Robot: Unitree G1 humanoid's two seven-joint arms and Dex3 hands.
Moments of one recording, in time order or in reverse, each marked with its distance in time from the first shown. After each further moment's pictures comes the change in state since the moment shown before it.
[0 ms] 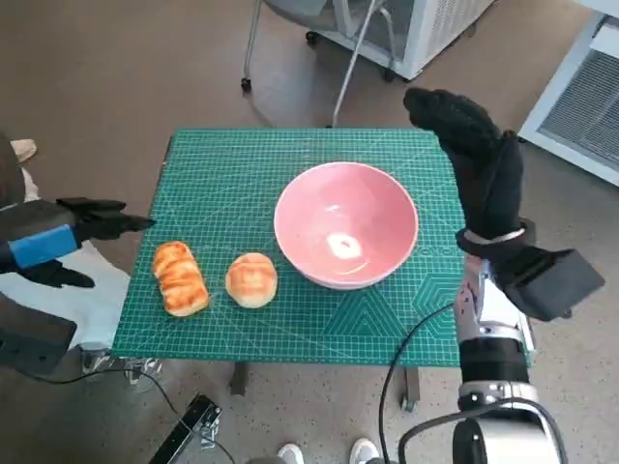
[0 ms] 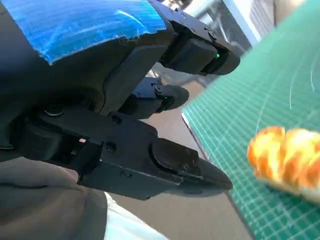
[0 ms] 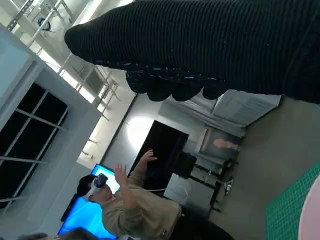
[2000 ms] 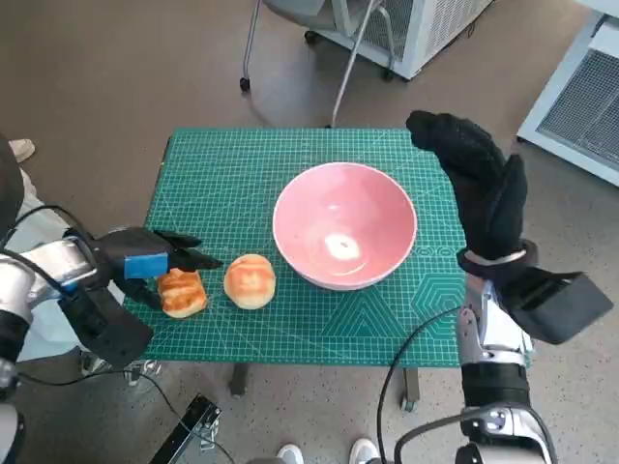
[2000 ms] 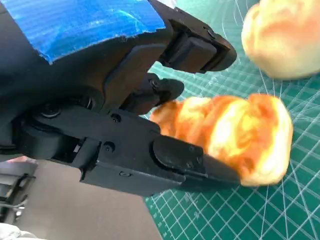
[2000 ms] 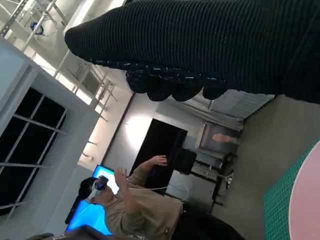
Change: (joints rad) left arm -0.306 -0.306 -0.495 0.440 0.278 -0.041 0.301; right arm 0.104 -0.002 0.030 -0.133 0.051 0.066 -0.015
